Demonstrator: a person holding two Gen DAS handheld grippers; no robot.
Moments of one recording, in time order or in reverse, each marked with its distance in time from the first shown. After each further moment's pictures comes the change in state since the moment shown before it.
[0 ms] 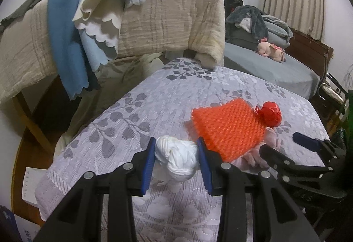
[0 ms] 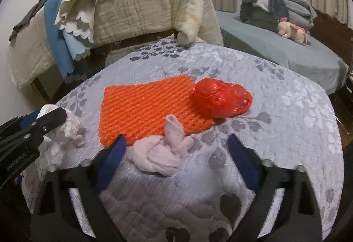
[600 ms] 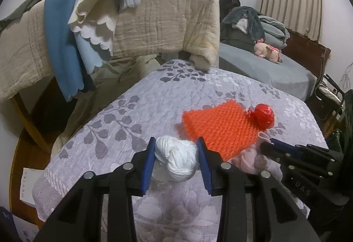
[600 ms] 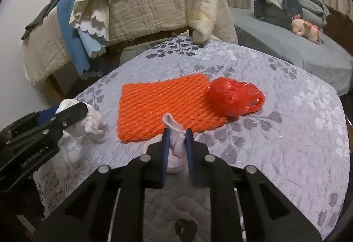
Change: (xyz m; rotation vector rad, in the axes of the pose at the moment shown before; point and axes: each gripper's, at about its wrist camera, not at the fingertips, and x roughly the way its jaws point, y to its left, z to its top) left arm -0.005 -0.012 0.004 0.007 -0.006 -0.024; right arm -0.016 -0.004 0.002 -0.007 0.009 0.099
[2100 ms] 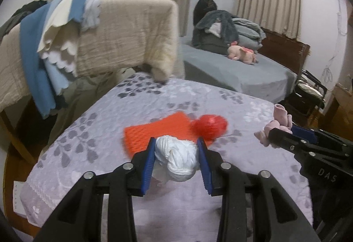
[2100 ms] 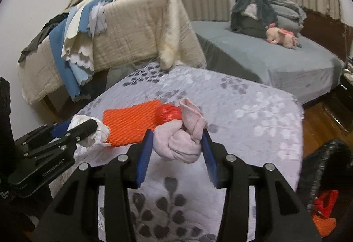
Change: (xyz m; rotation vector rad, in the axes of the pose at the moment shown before) left arm -0.029 -0.083 0.015 0.072 -0.043 -0.124; right arm -0.106 -0.072 0.006 0.065 -0.119 -0.088
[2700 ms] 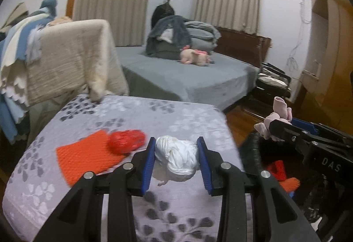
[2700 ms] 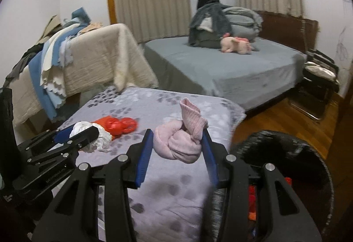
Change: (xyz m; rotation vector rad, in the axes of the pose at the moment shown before) left arm -0.027 -0.132 0.010 0.130 -0.047 -0.218; right arm -0.113 -0.102 -0.022 0.112 -0.103 -0.196
